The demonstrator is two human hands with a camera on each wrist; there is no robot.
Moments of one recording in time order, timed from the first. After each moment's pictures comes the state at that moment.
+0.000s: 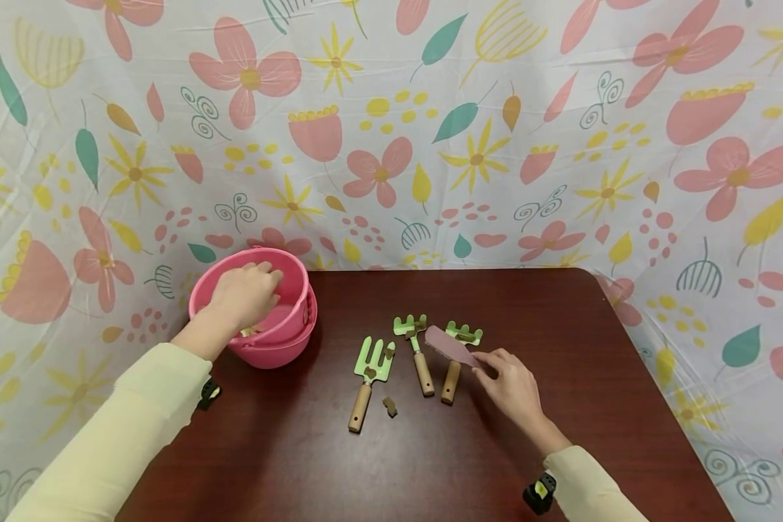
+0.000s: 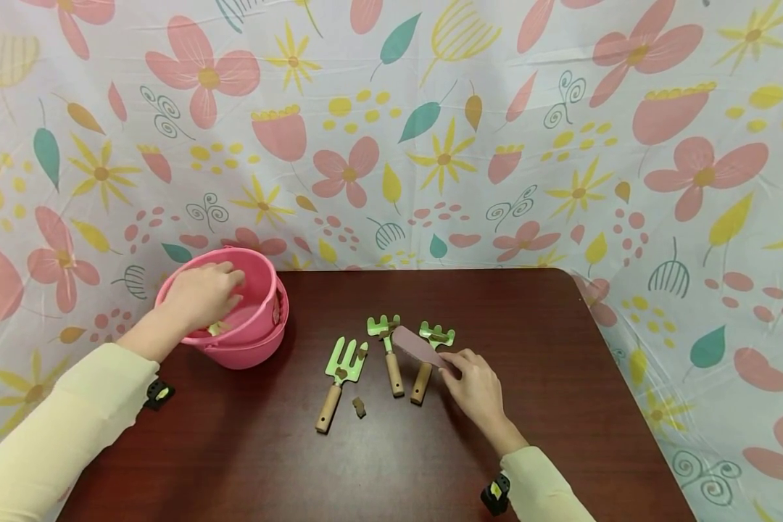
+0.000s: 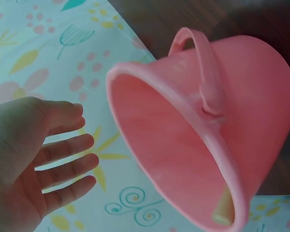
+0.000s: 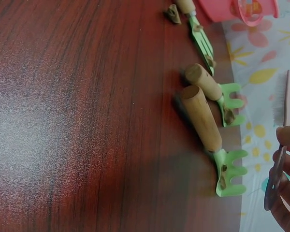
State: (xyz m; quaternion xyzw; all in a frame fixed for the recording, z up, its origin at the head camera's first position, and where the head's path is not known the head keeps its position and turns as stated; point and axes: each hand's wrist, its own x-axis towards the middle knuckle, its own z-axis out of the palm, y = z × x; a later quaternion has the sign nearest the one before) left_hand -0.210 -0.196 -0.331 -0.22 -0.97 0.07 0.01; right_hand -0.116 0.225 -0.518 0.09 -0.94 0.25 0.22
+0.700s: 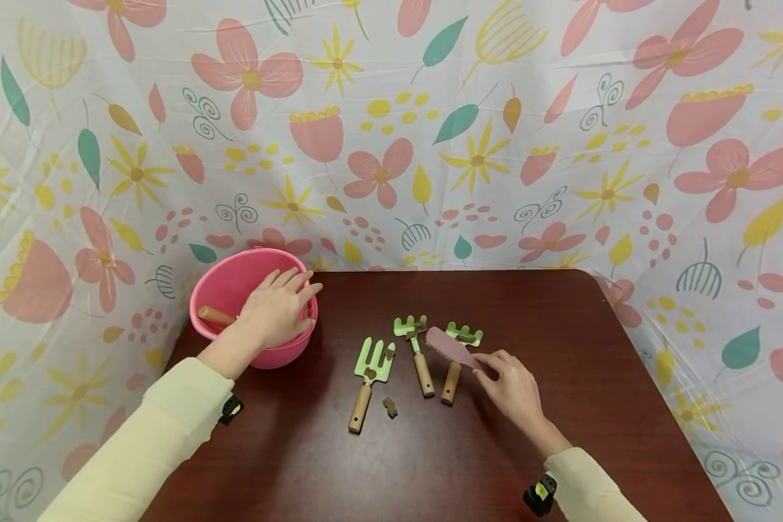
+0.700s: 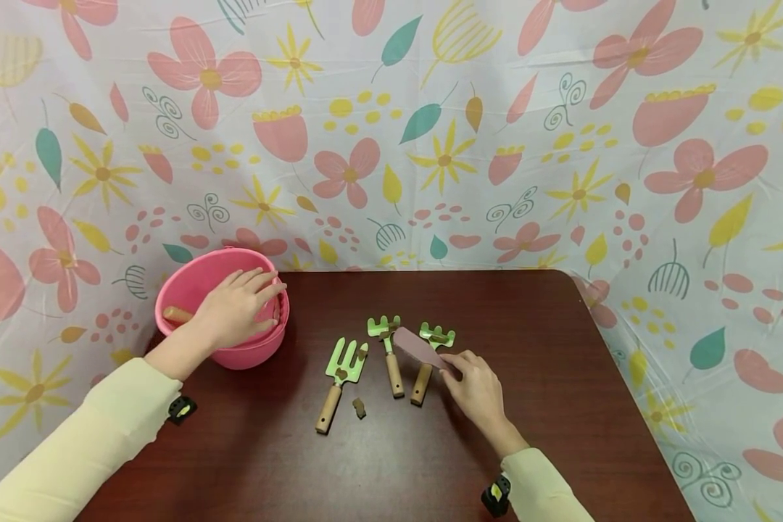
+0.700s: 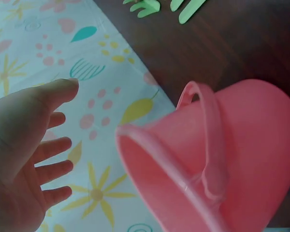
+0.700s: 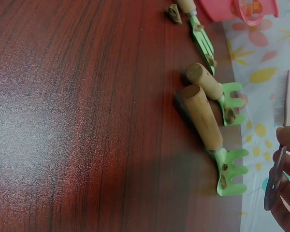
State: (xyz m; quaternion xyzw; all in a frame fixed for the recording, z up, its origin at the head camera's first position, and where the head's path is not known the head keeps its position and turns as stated) left_hand -0.197 -0.166 -0.357 -0.29 -0.95 0.05 0.05; right_hand -0.115 0.225 -0.518 0.09 -0.94 0.25 0.22
